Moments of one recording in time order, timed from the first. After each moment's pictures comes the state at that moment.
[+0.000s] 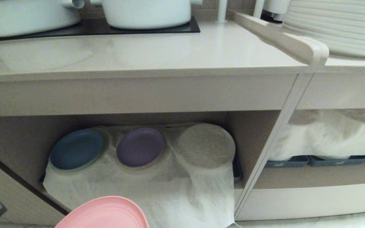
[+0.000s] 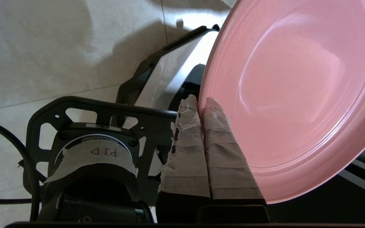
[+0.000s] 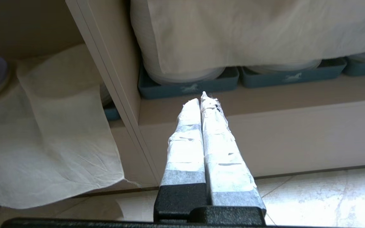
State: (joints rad) left arm -0.18 0.92 -0.52 0.67 -0.13 -0.54; right arm 0.00 0.00 0.00 -0.01 -0.06 0.09
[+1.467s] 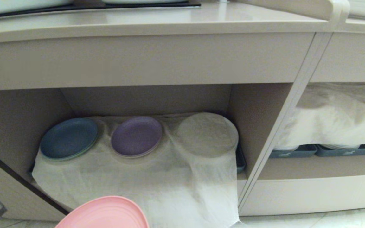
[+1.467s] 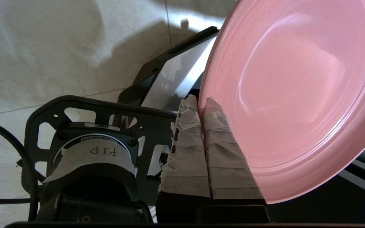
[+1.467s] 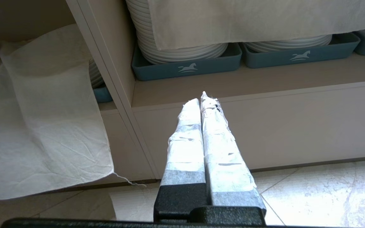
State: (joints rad) left arm -0.18 0.92 -0.52 0.67 -0.14 -0.54; right arm 0.00 0.00 0.00 -0.01 -0.06 0.09
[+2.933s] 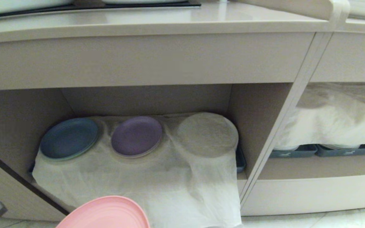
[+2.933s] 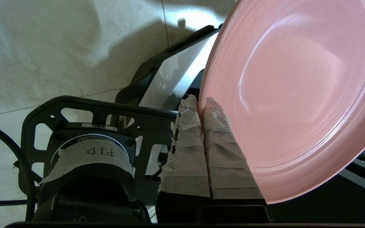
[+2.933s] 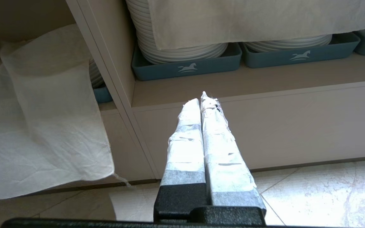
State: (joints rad) left arm -0.17 0.92 -0.52 0.67 -0.15 -0.54; right arm 0.00 0.00 0.00 -0.01 -0.05 0.09
